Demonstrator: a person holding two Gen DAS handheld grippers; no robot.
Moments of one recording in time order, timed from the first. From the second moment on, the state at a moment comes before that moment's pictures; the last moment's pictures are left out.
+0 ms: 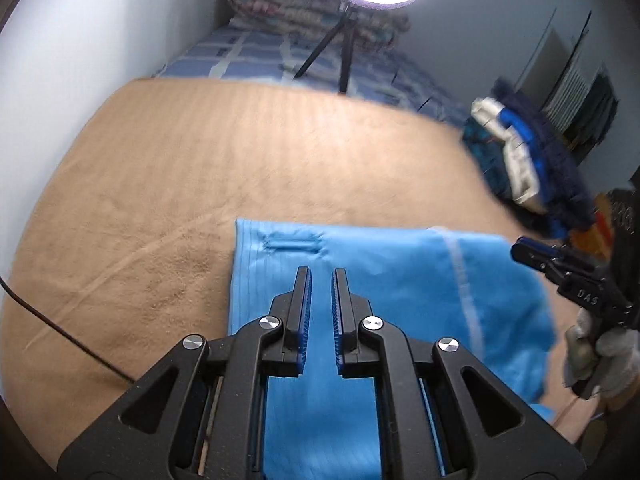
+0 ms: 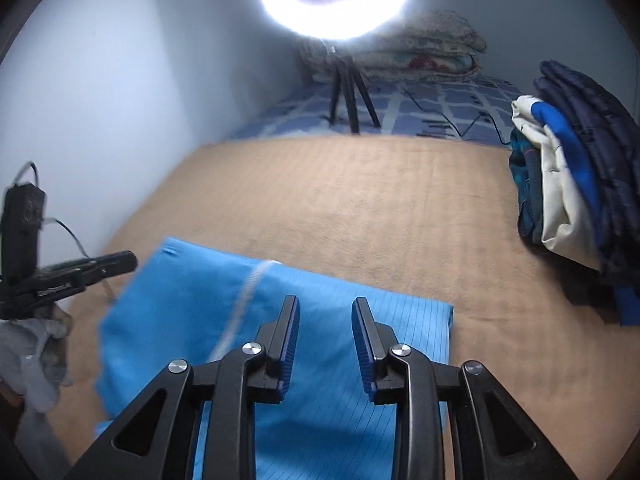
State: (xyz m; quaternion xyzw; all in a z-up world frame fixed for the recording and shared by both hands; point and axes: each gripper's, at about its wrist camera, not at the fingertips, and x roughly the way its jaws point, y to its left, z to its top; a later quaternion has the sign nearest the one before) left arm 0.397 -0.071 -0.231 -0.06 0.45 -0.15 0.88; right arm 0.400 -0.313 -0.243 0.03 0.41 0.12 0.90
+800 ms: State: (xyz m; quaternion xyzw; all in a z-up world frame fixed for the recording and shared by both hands) left arm 0.187 -0.074 -0.209 -0.07 0.43 -0.30 0.85; right arm 0.252 -0.276 -0.231 0.03 0.46 0.35 0.81
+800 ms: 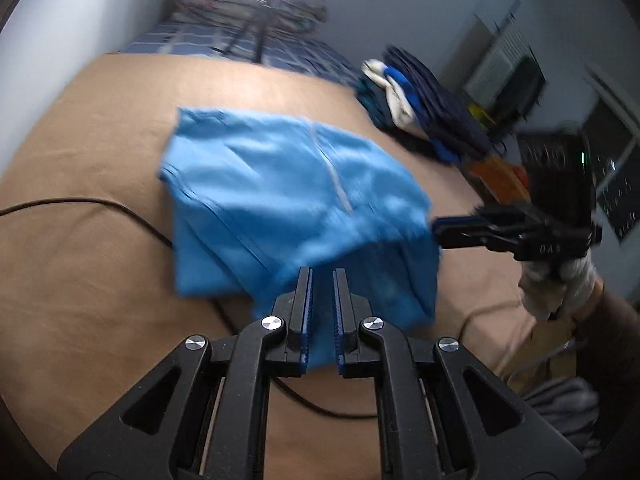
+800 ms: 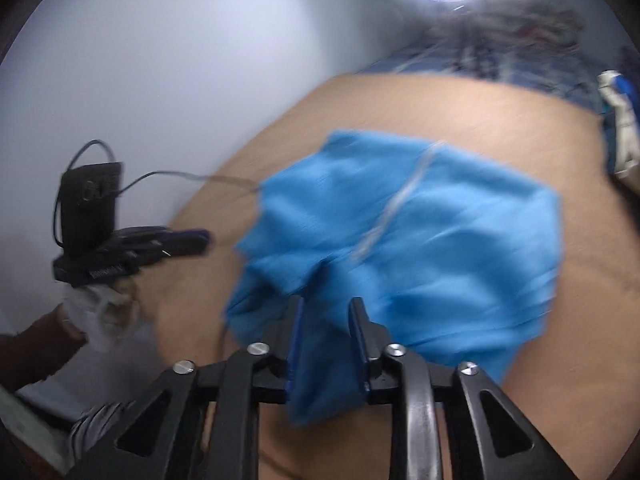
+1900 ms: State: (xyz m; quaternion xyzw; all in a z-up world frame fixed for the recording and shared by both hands) left arm 0.195 -0.111 -0.223 -0.09 0.44 -0.33 0.83; right arm 0.248 -0.299 -0.220 0.02 0.43 0.30 0.85
